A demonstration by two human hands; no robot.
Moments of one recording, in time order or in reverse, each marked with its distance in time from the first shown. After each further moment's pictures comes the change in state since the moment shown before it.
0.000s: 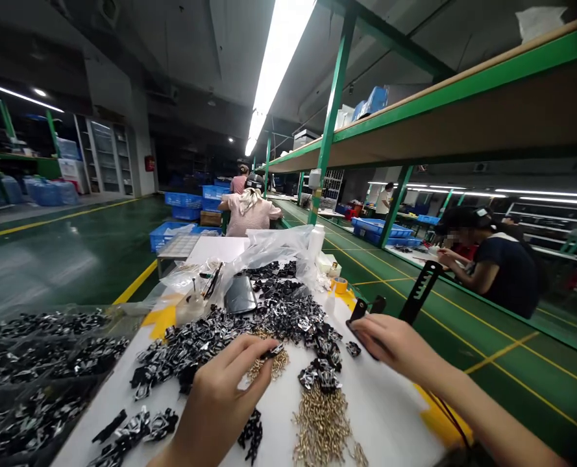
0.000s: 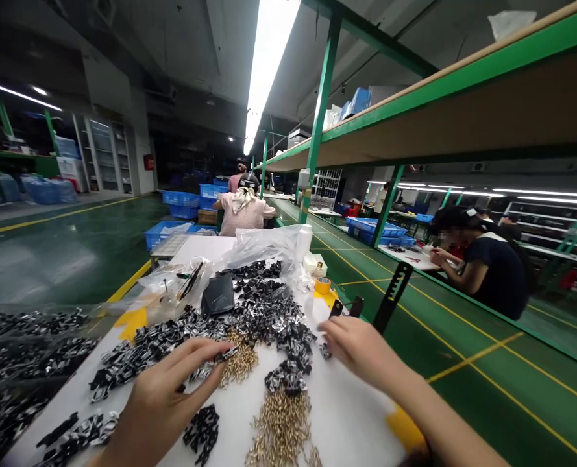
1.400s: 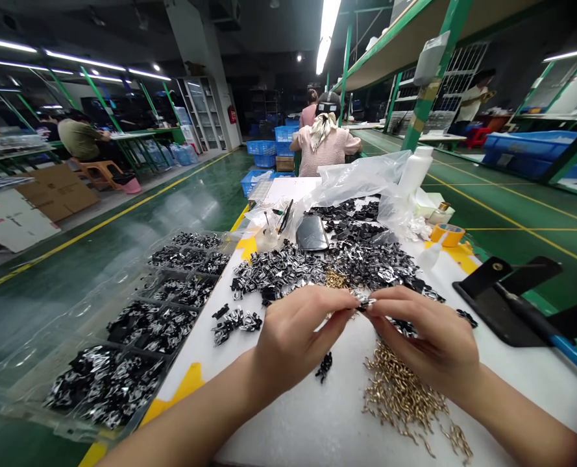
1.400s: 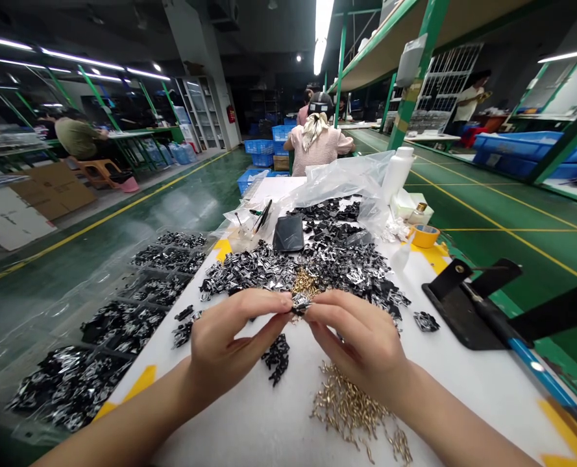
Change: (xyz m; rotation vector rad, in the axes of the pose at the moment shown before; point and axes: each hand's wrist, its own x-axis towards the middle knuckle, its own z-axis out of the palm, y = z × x) left_hand -0.005 0.017 0.009 -0.105 0.019 -0.074; right_hand 0.050 -0.079 0.060 0.734 0.360 -0.098
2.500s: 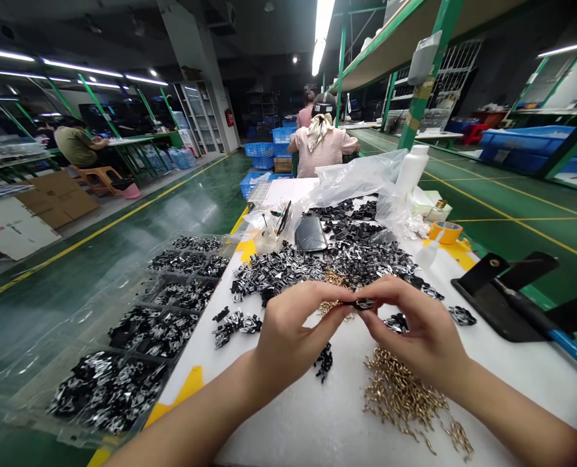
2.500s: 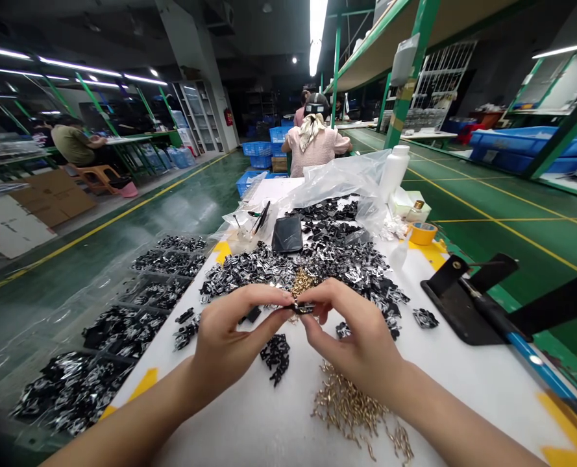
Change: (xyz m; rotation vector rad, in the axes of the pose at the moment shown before) left_hand 0.002 -0.001 0.001 -0.092 -0.049 -0.183; right_hand -0.001 0.001 0.006 0.194 -0.011 0.275
